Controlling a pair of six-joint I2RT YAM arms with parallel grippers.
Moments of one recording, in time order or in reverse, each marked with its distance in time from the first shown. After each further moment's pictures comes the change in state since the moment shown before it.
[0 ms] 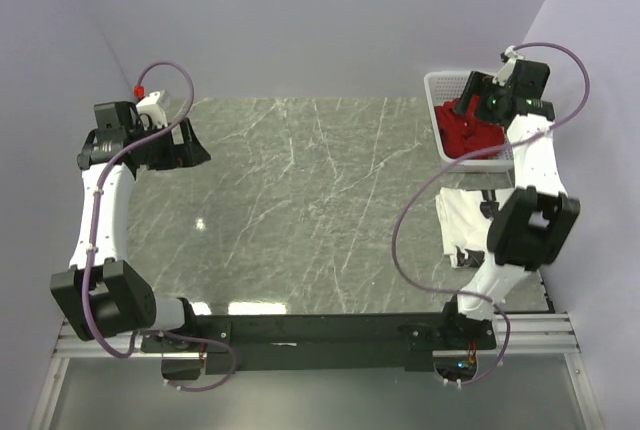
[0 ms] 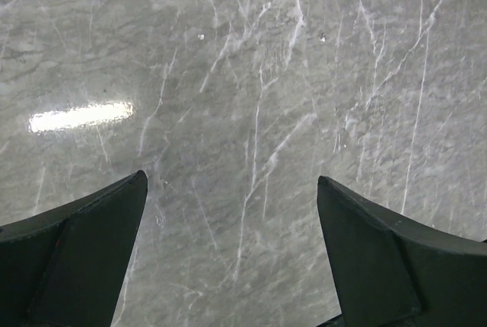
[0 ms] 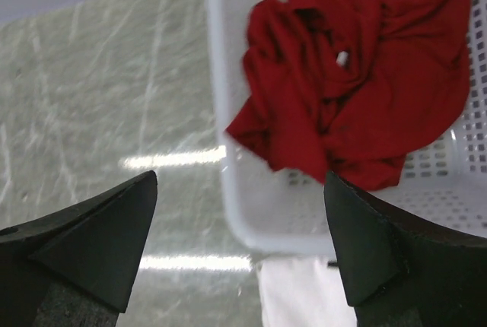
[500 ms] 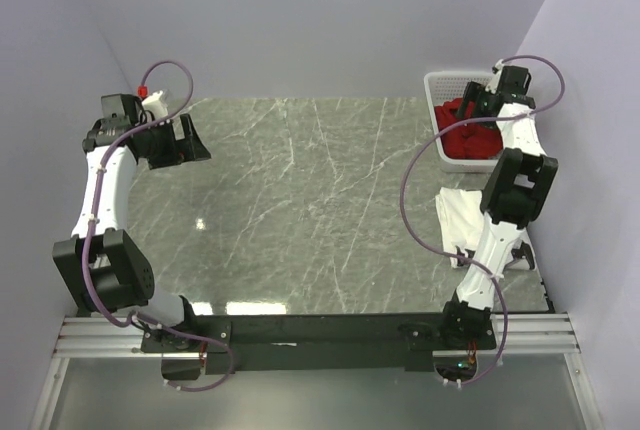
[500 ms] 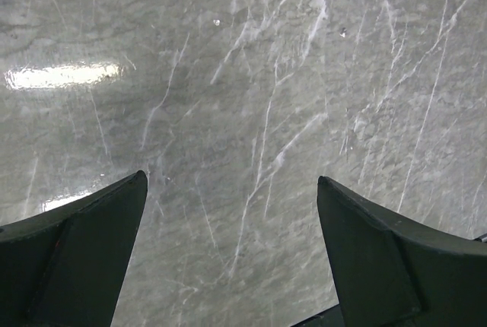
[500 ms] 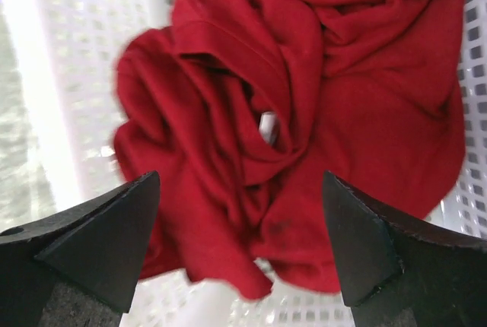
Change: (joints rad) left arm 0.000 0.160 0.094 -0.048 -0.024 -0.042; right arm -0.045 0.528 0.364 0.016 0.086 0.013
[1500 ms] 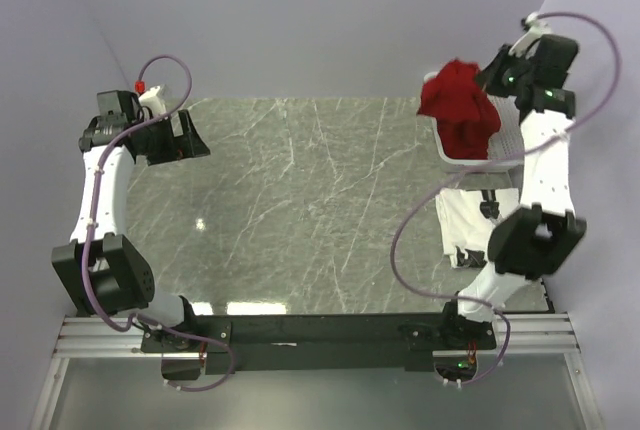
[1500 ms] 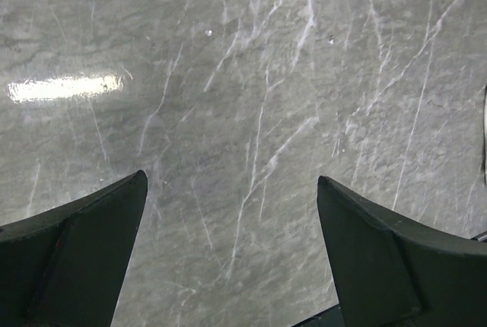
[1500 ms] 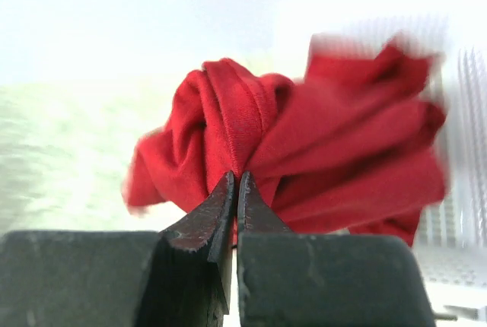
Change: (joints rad) left arm 0.000 -0.004 0.036 -0.021 0.007 0.000; right arm 0.019 -0.468 -0.149 -0.010 -0.214 0.029
